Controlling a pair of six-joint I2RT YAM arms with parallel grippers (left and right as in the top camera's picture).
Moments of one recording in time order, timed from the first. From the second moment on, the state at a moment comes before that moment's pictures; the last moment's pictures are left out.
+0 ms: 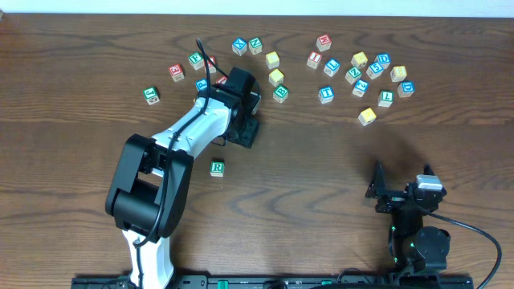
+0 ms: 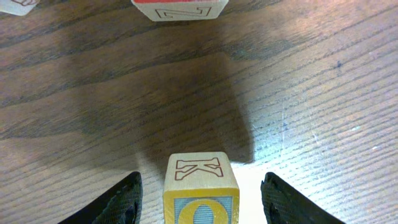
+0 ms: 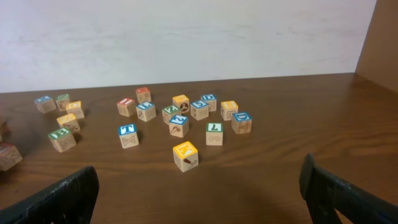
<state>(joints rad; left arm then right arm) -0.41 2.01 1.36 -0.71 0.07 -0.01 0.04 0.01 0.01 -0.06 0.10 0.07</state>
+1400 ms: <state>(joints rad) -0.41 2.01 1.36 -0.74 0.07 -0.02 0.04 0.01 0.01 -0.06 0.10 0.07</state>
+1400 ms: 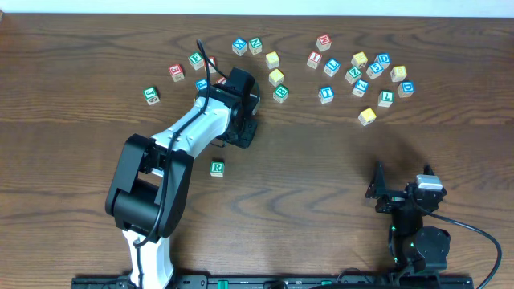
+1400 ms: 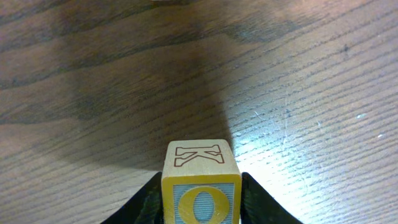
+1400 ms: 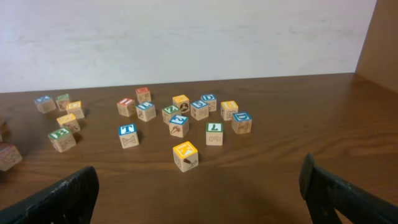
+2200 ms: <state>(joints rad) -0.41 2.00 1.38 -0.77 0.06 -0.01 0.04 0.01 0.01 -0.06 0.10 0.07</state>
